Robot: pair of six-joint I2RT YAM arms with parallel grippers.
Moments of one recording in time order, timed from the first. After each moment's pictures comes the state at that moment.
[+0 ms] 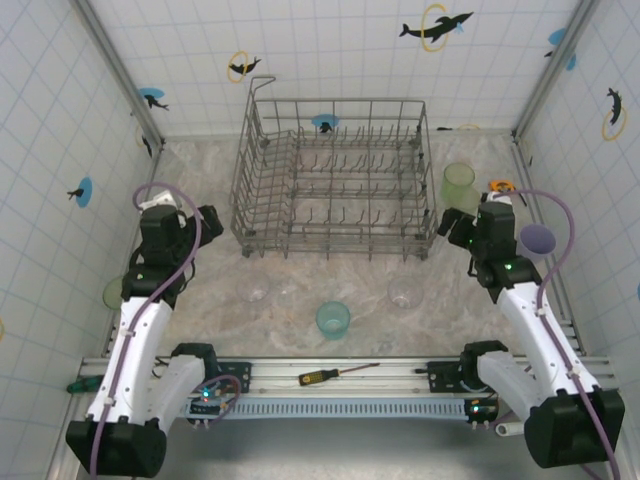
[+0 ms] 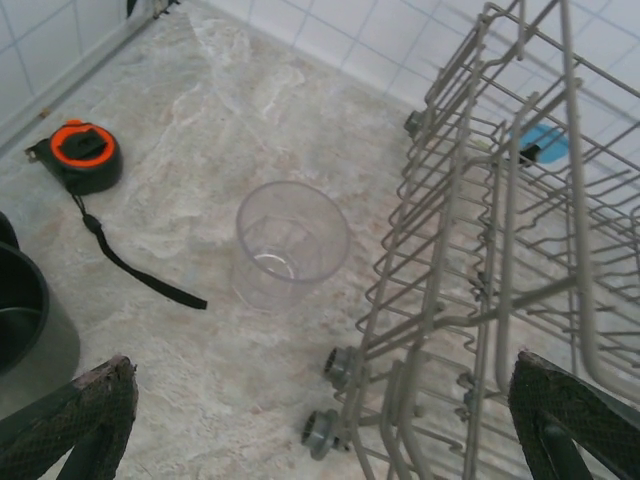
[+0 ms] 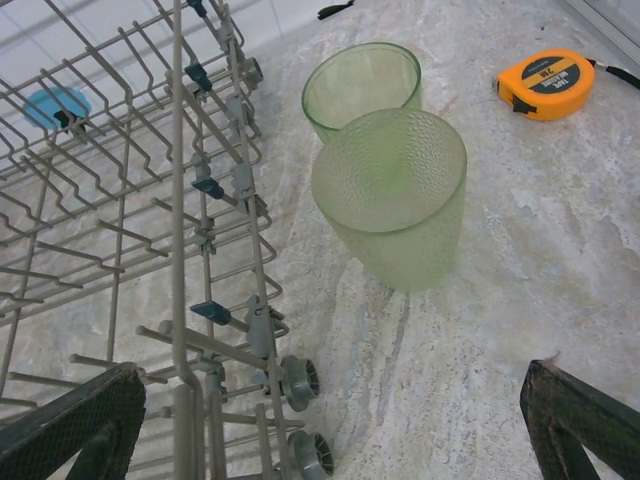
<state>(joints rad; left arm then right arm) -0.07 0.82 0.80 -0.53 -0.04 -0.45 0.15 0.90 0.69 -0.39 0.12 0.43</state>
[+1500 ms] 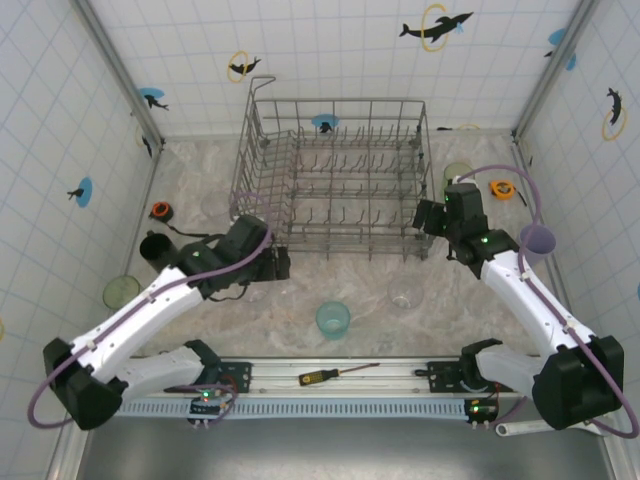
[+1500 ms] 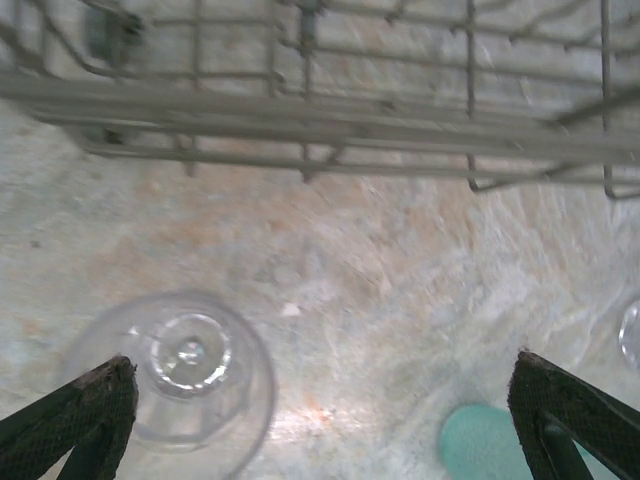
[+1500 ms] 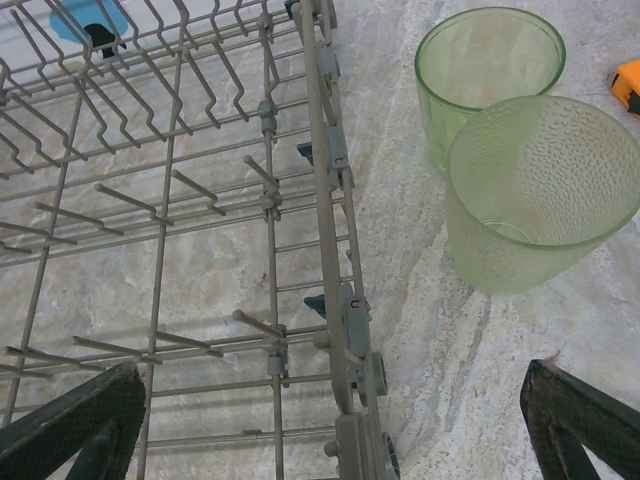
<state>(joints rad) -0.77 1.08 0.97 -0.94 -0.12 -0.69 0.33 1.12 0.84 -0.42 0.19 0.42</state>
